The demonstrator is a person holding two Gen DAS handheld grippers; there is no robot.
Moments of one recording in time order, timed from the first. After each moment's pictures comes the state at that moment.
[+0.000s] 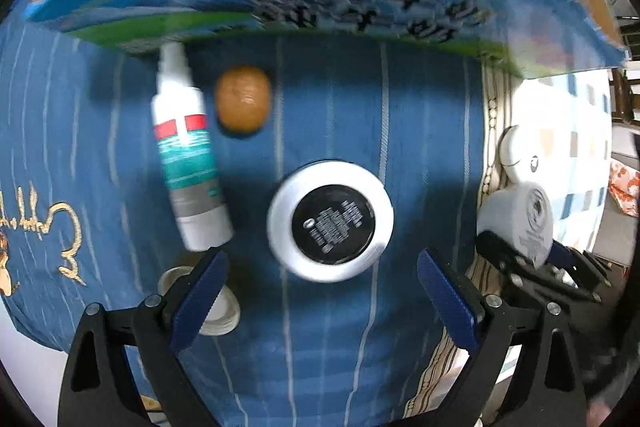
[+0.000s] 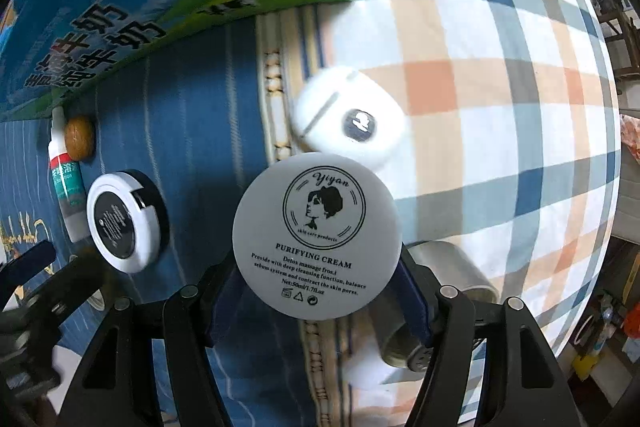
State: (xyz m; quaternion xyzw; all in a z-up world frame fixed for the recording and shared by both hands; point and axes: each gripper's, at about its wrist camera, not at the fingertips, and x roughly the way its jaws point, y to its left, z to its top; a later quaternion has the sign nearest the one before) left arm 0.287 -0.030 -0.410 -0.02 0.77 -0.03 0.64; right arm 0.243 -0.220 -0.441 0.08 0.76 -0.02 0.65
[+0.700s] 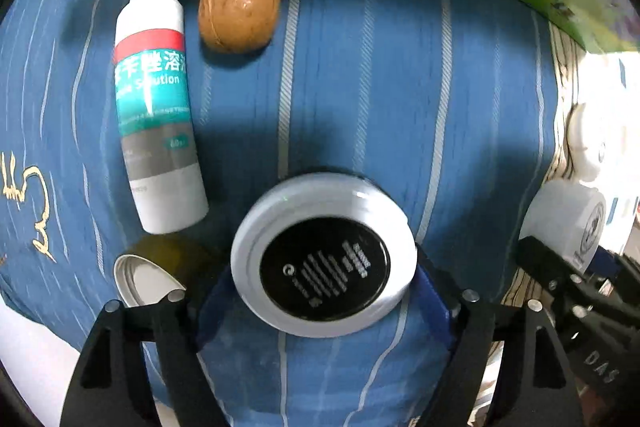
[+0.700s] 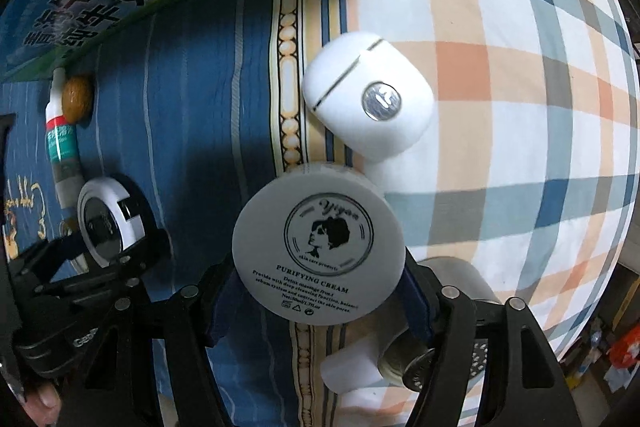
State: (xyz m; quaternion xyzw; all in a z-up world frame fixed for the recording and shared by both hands) left arm 0.268 -0.037 -0.448 -0.02 0.79 0.01 0.61; right arm 0.251 -0.210 -0.477 0.06 0.77 0.02 0.63
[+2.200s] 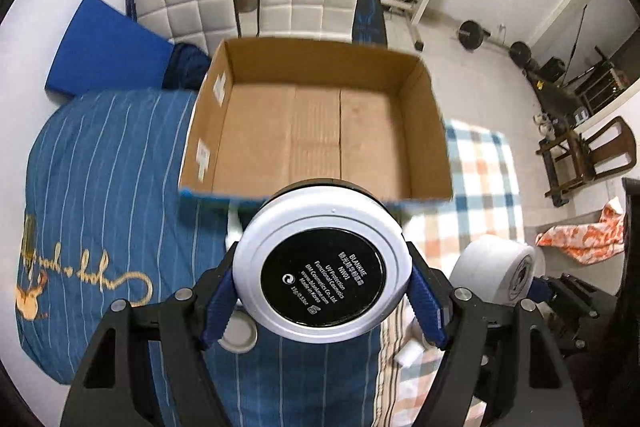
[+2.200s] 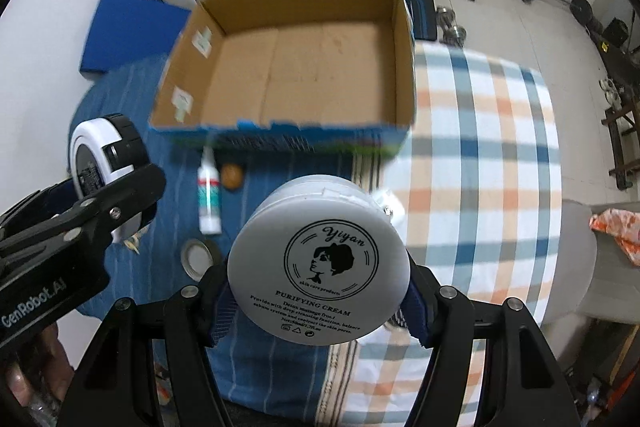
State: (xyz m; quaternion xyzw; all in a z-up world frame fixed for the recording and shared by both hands) left arm 0.284 -0.017 -0.189 -0.05 0.58 -0.05 0.81; right arm 0.284 -0.203 -0.240 0.05 0.63 0.09 0.77
